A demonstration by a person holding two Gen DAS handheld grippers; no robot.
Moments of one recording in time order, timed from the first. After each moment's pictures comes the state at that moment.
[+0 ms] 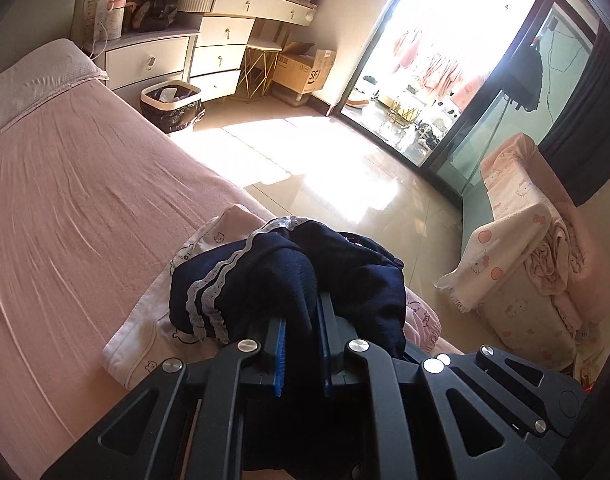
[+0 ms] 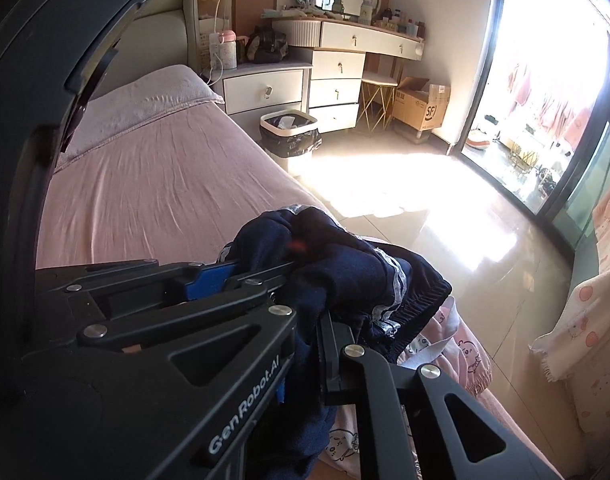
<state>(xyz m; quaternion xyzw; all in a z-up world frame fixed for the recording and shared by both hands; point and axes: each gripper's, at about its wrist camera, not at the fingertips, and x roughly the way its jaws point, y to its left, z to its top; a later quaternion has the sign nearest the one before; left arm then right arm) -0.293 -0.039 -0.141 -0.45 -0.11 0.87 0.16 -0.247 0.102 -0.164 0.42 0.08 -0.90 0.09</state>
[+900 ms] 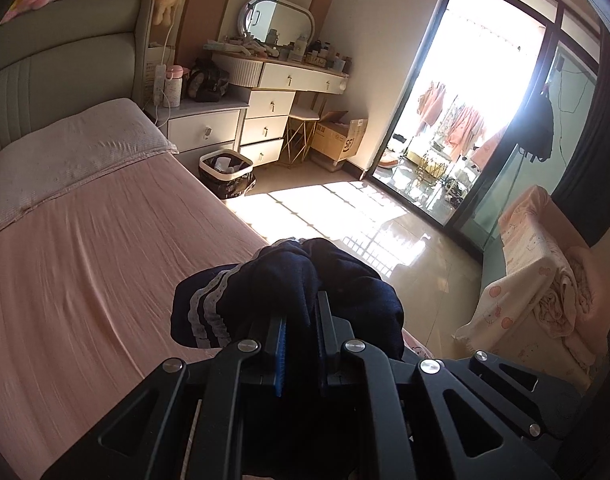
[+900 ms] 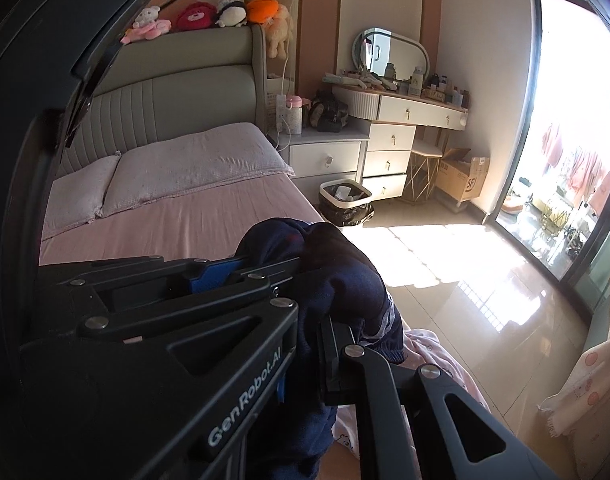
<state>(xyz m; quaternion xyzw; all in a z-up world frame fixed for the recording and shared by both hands) -0.235 -0.150 -0.014 -0.37 -0.13 0.92 0.08 -0.202 0.006 -0.046 0.33 0.09 -0.92 0.18</state>
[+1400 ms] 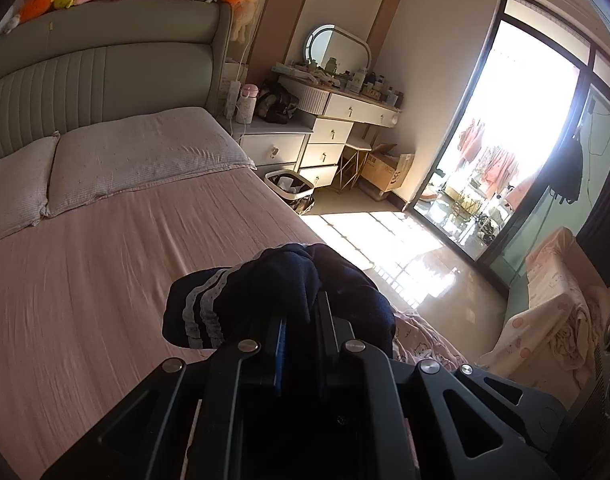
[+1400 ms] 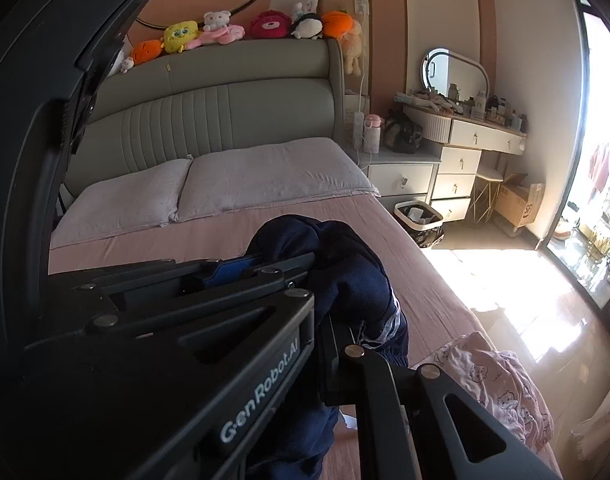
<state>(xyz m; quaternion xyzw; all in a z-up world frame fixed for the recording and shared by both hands) -0.162 -0.276 0.002 -0.34 -0.15 0.93 0.01 -0.134 -0.124 -0.033 0.31 0.09 -0.91 0.27</state>
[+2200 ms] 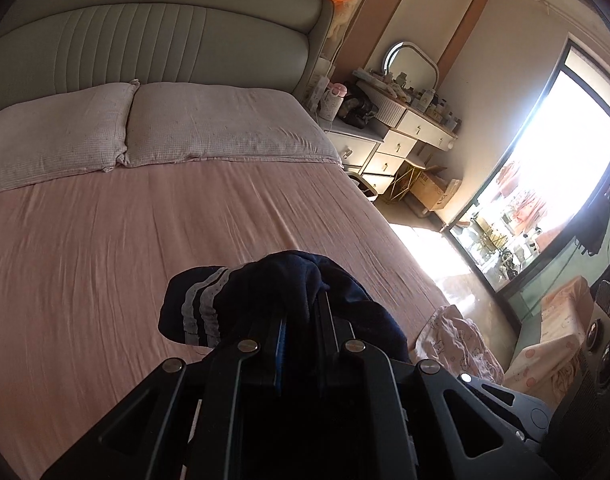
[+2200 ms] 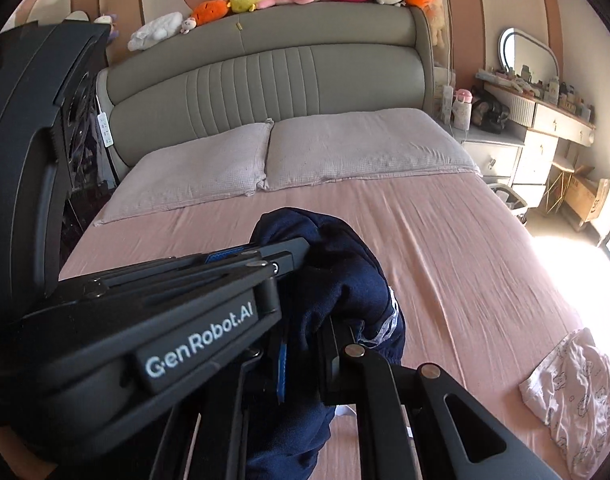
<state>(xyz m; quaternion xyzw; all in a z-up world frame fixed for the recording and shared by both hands) -0.104 -0.453 -0.057 -0.35 -0.24 0.91 -0.05 -0.096 -0.294 -0.088 0.37 0.08 -0.86 0.36</state>
